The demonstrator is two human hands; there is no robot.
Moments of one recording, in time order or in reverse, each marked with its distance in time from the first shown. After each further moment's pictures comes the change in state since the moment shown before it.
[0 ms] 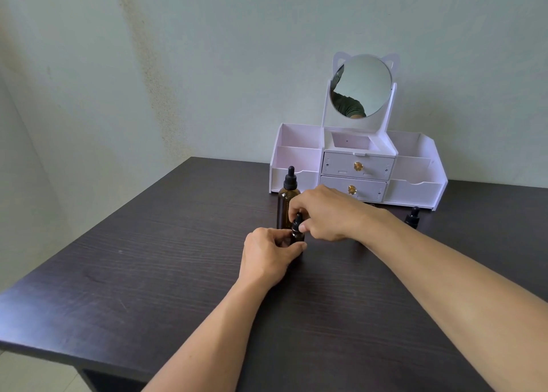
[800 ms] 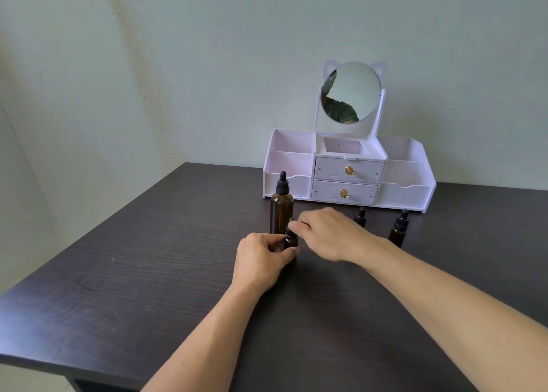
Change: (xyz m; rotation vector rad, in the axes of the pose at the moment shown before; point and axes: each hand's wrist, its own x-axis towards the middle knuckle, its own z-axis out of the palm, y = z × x) left_hand -0.001 0.002 0.001 0.029 -0.001 -0.006; right_hand -0.017 0.014 0.028 0.157 0.105 0.096
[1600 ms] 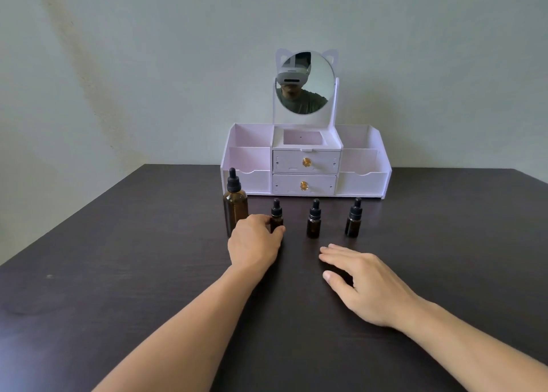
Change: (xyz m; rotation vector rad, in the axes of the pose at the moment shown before) left_hand 0.025 0.049 0.059 0.305 0.069 -0.041; right_hand -0.109 0.100 0.028 0.096 0.135 0.028
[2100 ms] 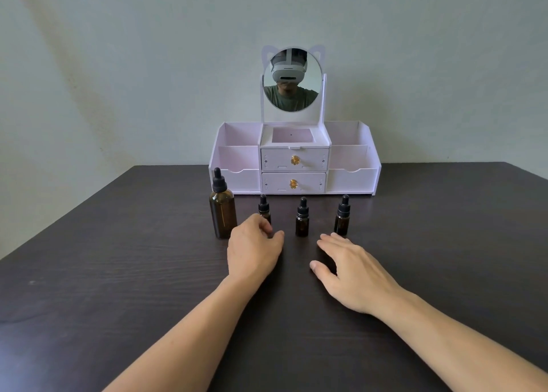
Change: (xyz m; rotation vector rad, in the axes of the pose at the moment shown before) left_hand -0.016 0.007 0.015 -0.134 0.014 -0.005; right_hand 0.011 0.002 -0.001 -0.038 -0.025 0.154
